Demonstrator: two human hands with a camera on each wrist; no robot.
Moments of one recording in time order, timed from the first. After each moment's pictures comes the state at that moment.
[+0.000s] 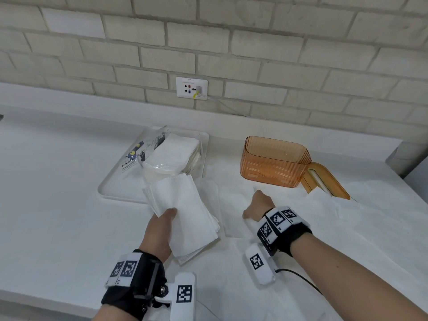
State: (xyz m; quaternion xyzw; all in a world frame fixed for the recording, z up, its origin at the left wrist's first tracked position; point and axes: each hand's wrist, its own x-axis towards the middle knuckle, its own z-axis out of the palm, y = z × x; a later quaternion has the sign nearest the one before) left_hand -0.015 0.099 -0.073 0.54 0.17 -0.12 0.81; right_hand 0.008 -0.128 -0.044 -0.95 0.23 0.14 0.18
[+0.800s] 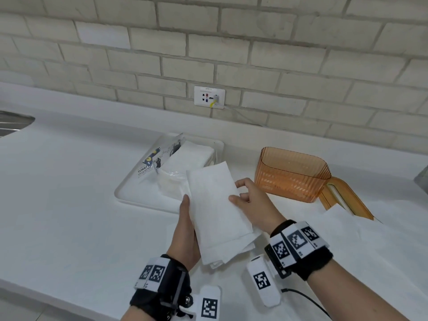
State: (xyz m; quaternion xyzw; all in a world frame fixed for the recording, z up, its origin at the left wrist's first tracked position) left_hand -0.023 0.067 -0.045 0.40 0.07 -0.21 0.89; right_hand -0.004 -0.088 0.000 -0.85 0.02 0.04 0.52
